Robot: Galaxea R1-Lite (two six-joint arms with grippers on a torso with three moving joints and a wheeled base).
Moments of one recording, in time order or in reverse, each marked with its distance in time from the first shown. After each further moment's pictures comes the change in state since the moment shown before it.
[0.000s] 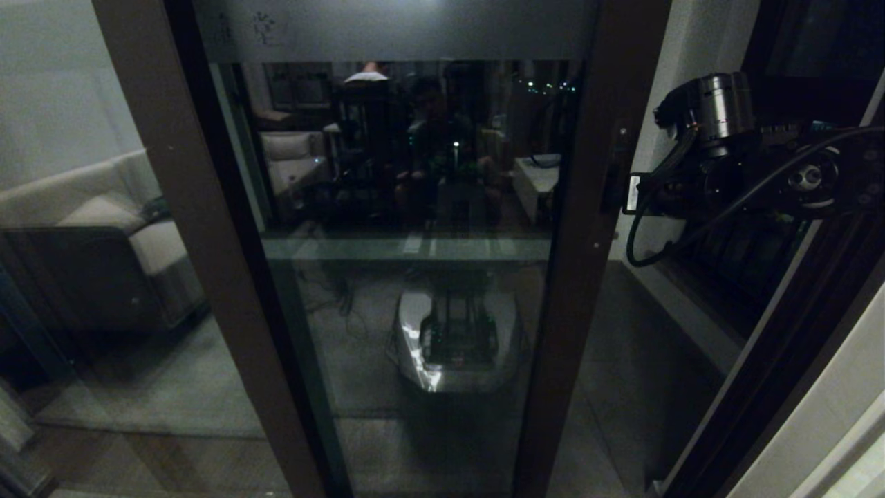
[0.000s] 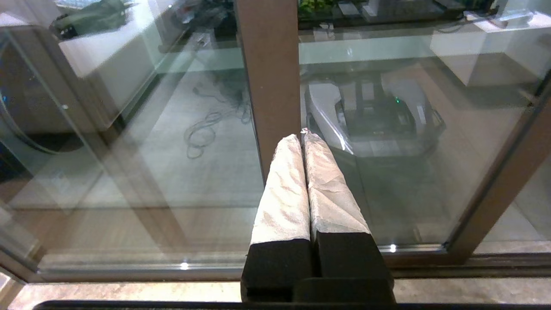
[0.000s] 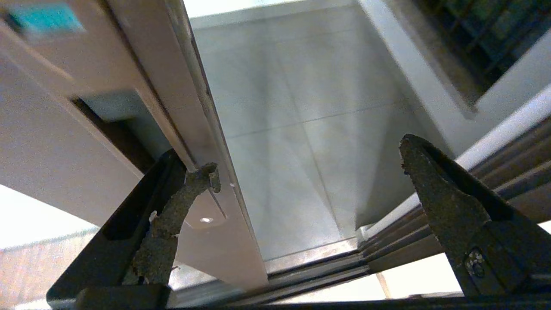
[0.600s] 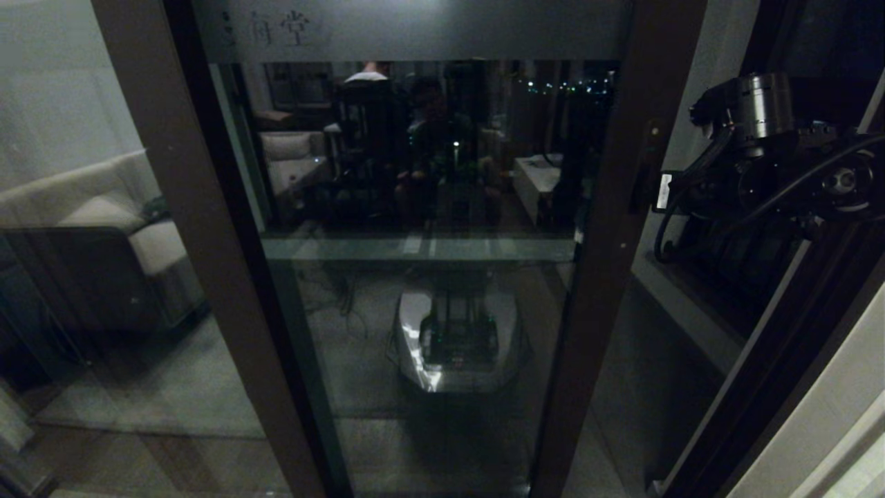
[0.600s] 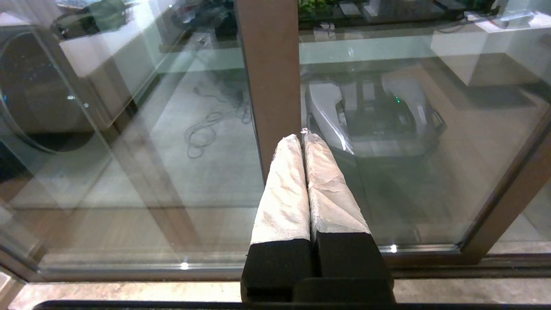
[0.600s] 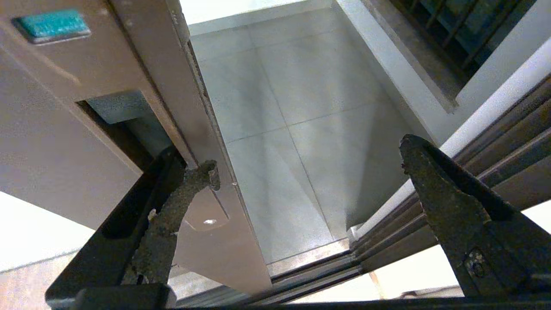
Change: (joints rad) left arm 0.000 0.000 0.000 0.000 0.000 0.000; right arm -0.075 -0.043 0.072 -0.044 0.013 -0.004
